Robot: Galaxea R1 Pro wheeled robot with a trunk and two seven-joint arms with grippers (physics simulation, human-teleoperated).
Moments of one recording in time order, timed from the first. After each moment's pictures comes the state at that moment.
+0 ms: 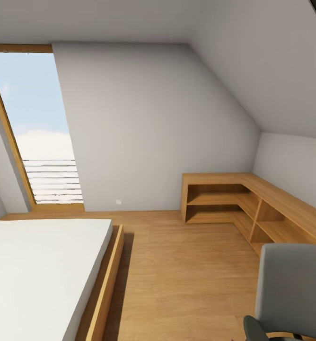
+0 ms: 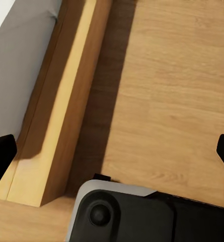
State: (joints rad) left arm 0.20 -0.03 -0.02 -0.45 0.21 -0.46 0.08; right arm -0.06 -0.02 0.51 -0.07 -0.19 -0.79 -0.39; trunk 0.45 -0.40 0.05
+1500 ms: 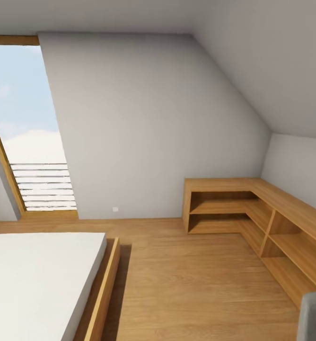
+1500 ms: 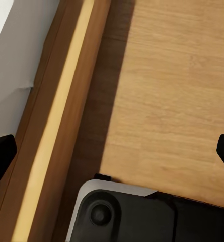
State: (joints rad) left arm 0.20 -0.02 -0.02 -0.45 0.21 -0.45 0.08; right arm -0.06 -0.02 0.51 -0.07 -0.19 -0.79 -0.39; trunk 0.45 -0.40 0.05
